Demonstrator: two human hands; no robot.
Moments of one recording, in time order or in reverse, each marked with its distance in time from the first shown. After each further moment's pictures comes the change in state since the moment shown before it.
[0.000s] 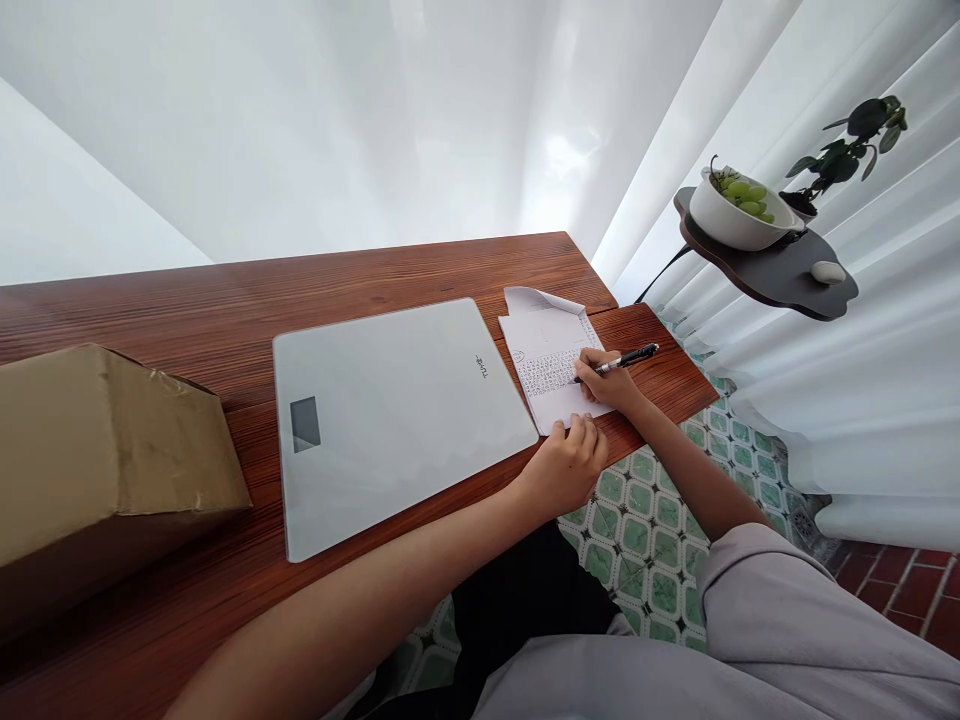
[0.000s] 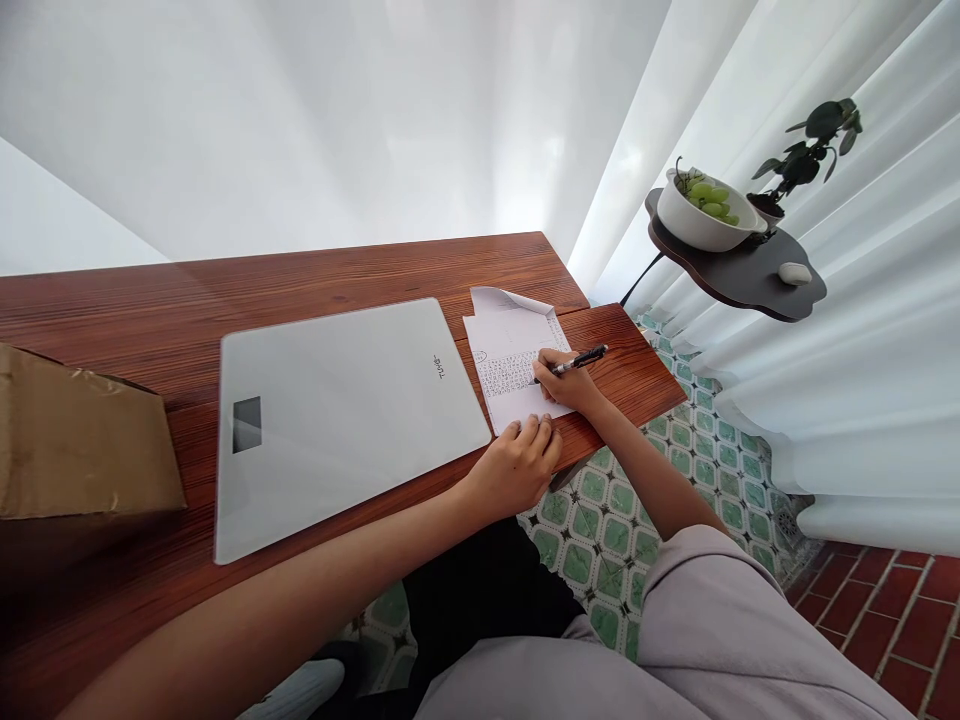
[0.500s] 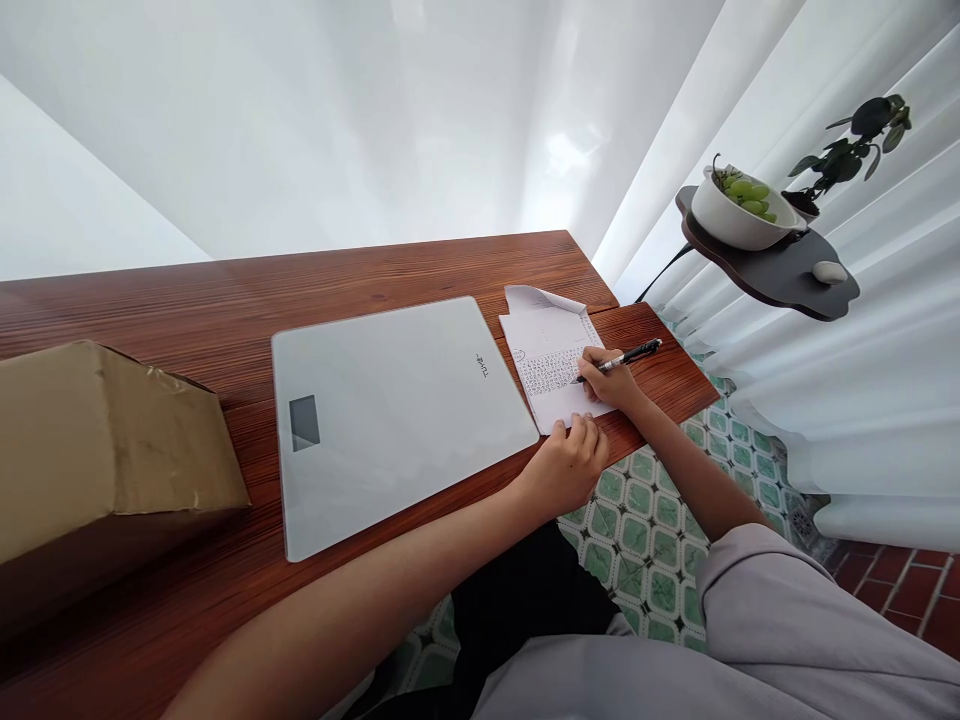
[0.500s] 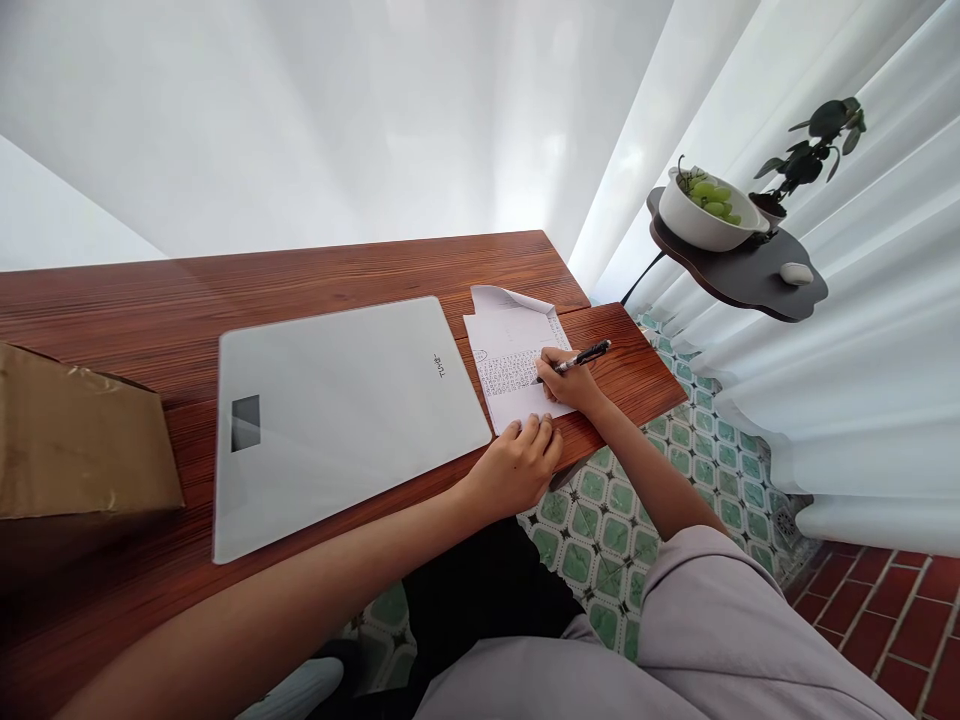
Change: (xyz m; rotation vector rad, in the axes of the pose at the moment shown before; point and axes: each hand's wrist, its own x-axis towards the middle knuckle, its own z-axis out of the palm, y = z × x) left_hand 0.000 0.001 0.001 -0.011 0.007 -0.005; right_hand 0.001 -0.002 0.001 0.028 0.021 0.051
